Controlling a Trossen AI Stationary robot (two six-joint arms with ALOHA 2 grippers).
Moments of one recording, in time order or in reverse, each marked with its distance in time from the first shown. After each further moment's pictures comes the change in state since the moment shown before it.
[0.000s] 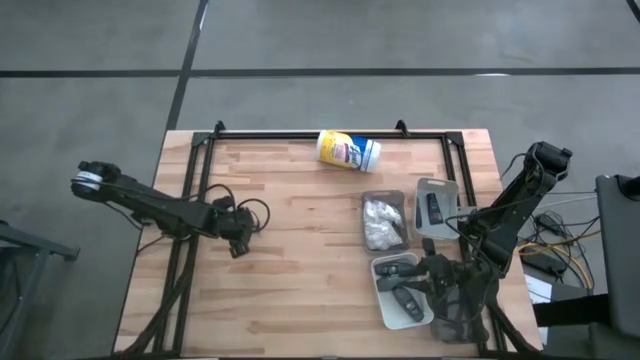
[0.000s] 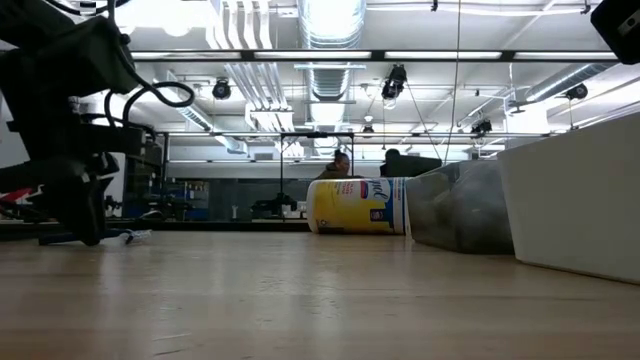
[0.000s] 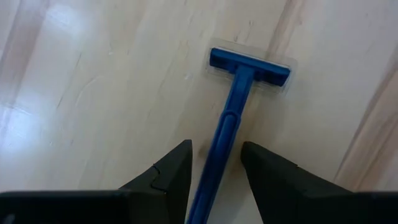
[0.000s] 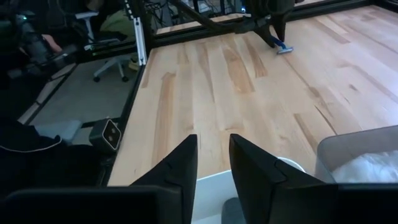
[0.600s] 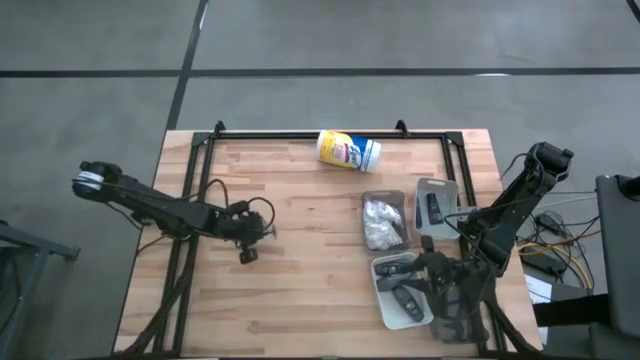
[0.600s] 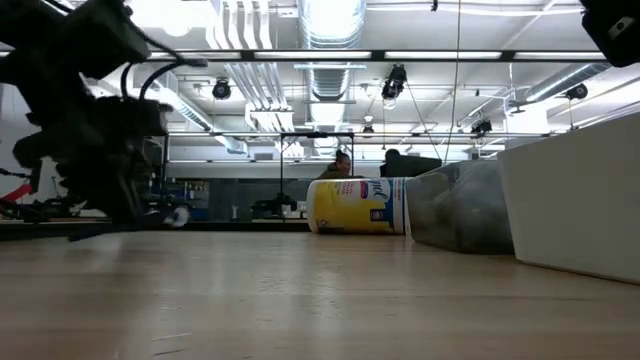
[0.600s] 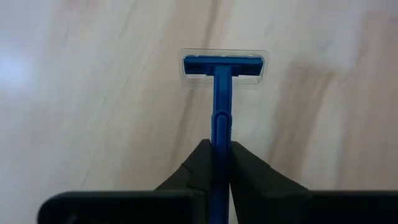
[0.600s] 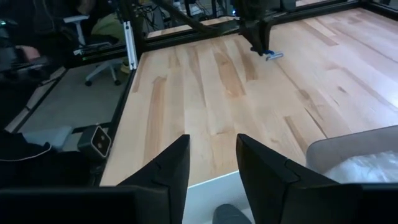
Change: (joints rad) left arm -0.001 0.003 -0.004 0.273 0.073 0.122; right arm -0.026 0.000 0.000 0.000 0.008 -0.002
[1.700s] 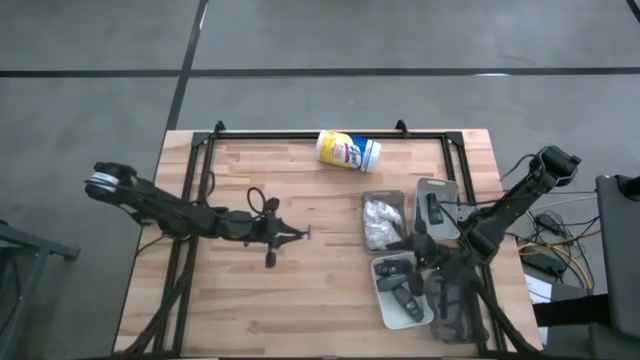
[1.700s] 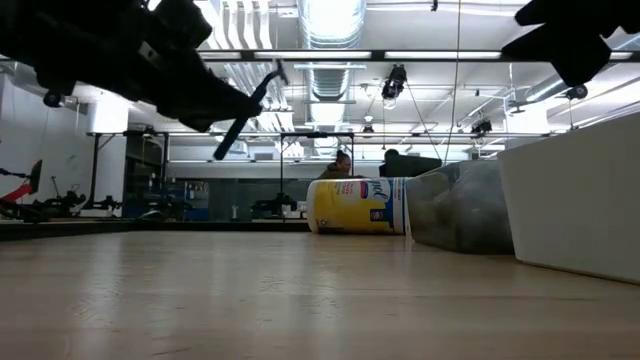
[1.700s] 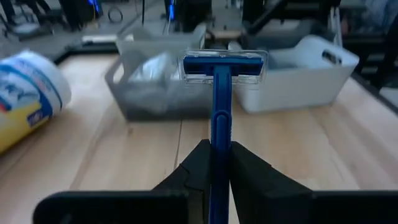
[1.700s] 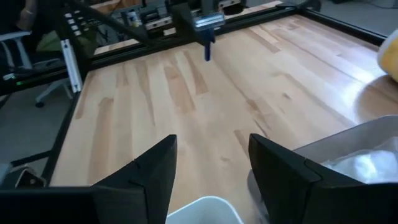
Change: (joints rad) left arm 0.000 0.154 0.002 0.942 0.013 0.378; right arm -0.187 0.000 -0.007 0.000 0.003 -0.009
